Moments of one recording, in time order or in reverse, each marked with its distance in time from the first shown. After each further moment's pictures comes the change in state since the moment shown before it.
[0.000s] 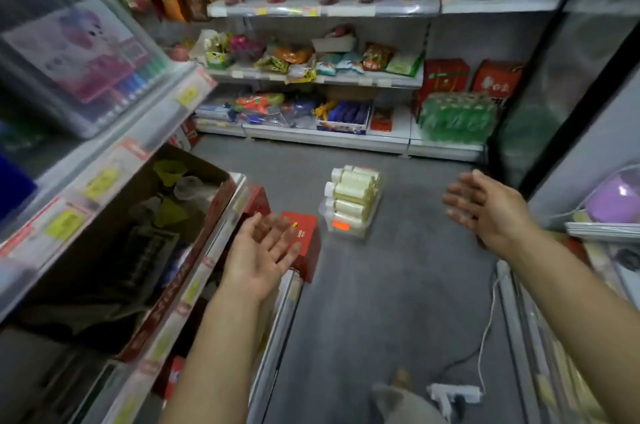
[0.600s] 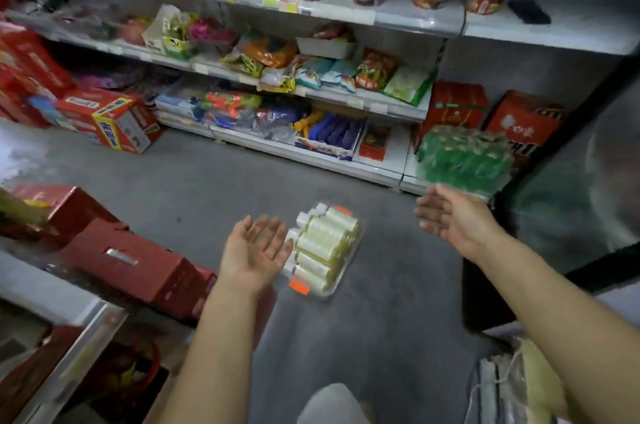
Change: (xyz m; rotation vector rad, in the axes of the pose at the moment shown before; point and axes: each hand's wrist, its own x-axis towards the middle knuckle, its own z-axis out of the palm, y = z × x) left_hand 0.335 0.029 0.248 -0.220 0.129 -0.103; right_hand 0.403 -0.124 0.064 -0.213 -0.098 0.142
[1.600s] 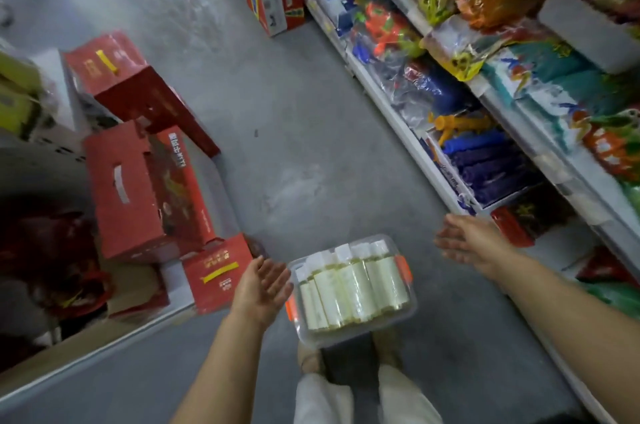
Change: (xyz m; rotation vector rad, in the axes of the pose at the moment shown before) left_hand 0.325 0.004 0.032 -0.501 0.722 0.009; right_hand 0.490 -0.023 0.239 -0.770 -0.500 0.330
